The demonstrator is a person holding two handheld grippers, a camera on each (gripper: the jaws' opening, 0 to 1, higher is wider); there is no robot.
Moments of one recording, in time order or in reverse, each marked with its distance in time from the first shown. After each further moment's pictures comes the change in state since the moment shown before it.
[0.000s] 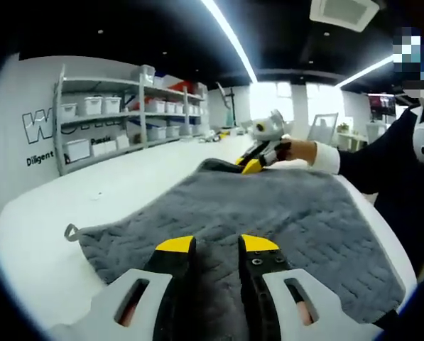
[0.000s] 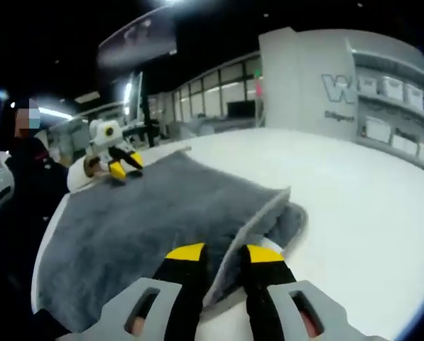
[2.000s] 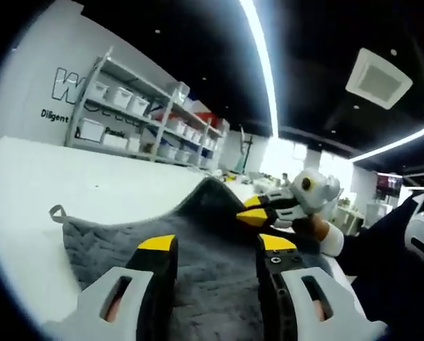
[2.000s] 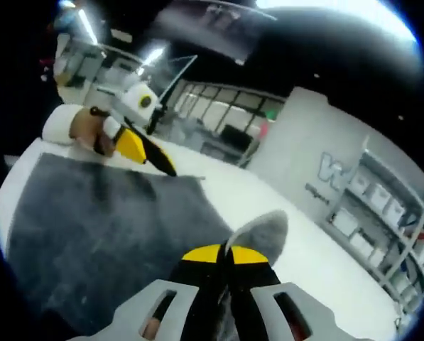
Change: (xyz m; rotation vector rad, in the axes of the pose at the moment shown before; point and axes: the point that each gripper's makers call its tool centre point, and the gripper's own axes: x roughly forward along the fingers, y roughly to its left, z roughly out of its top) left arm 0.003 -0.009 0.042 -0.355 -0.242 0.002; right arm 0.043 0.089 0.076 -0.578 -0.104 -0.285
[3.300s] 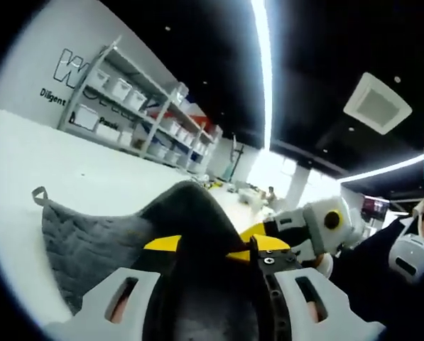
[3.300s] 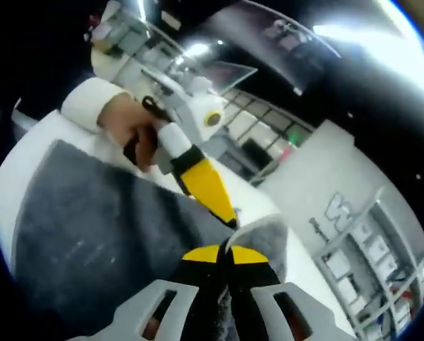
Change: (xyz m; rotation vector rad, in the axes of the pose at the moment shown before) left arm 0.004 -0.001 0.011 -0.141 -0.037 -0.089; right arm 0.028 0.070 0.051 -0.253 -0.053 0.070
